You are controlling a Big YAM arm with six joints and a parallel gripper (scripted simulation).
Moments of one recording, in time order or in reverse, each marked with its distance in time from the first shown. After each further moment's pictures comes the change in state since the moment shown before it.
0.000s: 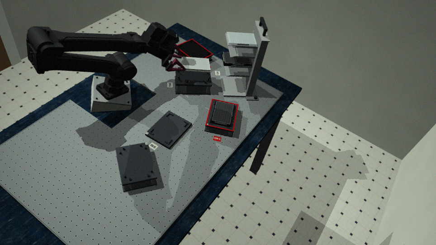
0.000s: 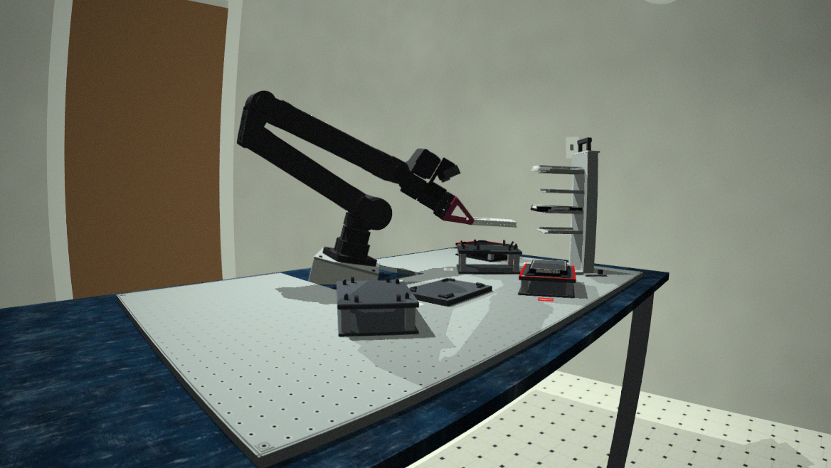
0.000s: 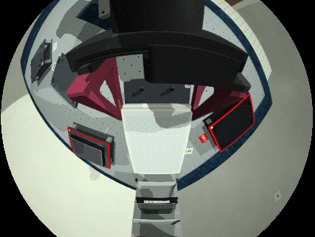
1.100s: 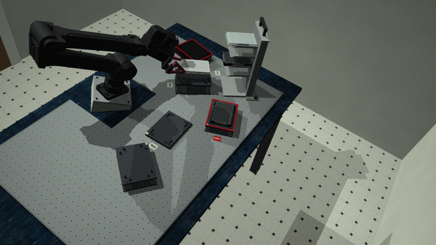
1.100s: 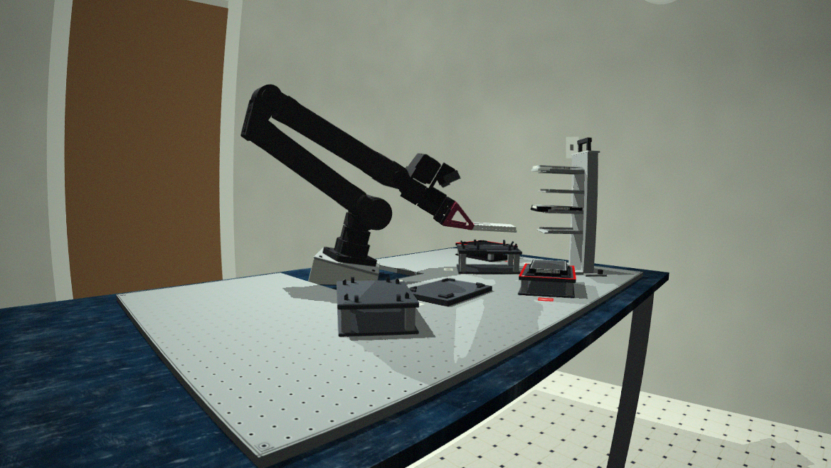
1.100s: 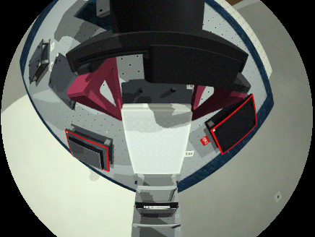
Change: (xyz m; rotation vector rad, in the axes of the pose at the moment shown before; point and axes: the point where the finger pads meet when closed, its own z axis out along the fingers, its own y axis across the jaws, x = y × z) arm 0.012 0.000 0.007 0.000 0.000 0.000
